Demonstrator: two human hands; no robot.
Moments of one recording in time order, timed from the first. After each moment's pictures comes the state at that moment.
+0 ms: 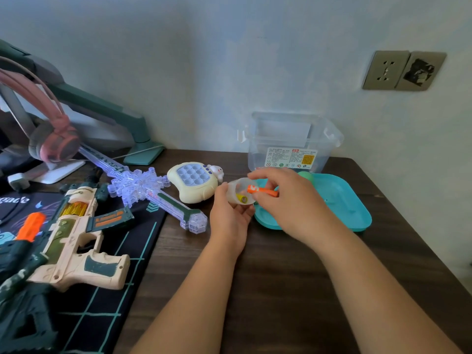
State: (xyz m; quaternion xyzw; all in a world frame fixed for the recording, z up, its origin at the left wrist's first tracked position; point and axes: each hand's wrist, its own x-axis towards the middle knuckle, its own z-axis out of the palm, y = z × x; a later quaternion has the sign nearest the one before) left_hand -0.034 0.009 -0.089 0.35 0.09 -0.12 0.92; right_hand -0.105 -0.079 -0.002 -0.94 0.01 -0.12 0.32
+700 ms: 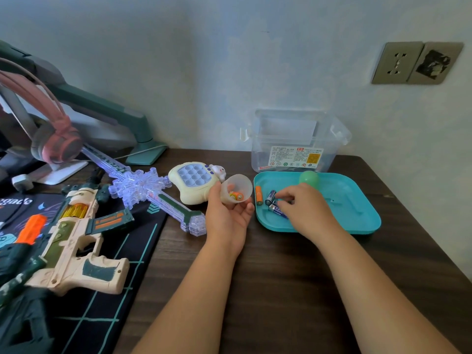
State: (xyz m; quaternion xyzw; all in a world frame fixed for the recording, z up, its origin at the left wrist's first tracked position) left_hand -0.031 0.014 -0.082 0.31 0.15 -0.11 0.93; right_hand -0.057 -0.128 -0.063 -0.95 0.12 -0.10 0.26
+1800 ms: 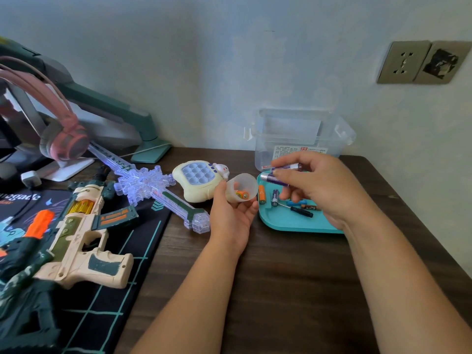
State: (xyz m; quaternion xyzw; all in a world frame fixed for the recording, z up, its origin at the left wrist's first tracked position) left_hand -0.037 0.014 -0.080 0.33 0.13 -0.11 0.93; right_hand -0.094 -0.114 0.017 -0.80 0.04 -0.07 0.60
